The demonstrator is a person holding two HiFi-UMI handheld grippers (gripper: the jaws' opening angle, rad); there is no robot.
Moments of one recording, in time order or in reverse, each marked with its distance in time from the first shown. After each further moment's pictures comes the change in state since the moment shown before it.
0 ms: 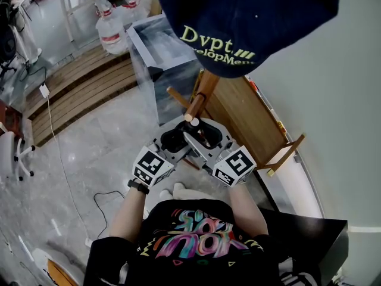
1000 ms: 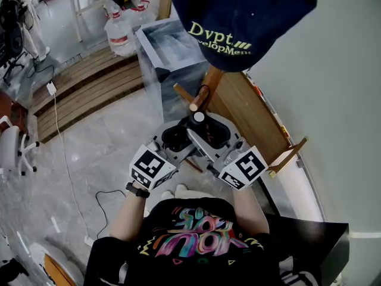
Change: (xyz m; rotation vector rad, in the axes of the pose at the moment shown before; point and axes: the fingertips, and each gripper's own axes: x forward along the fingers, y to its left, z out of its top) left arm -0.032 -0.023 0.063 0.028 -0.057 0.036; right arm -0.013 0.036 0.068 -0.053 -0.104 0.051
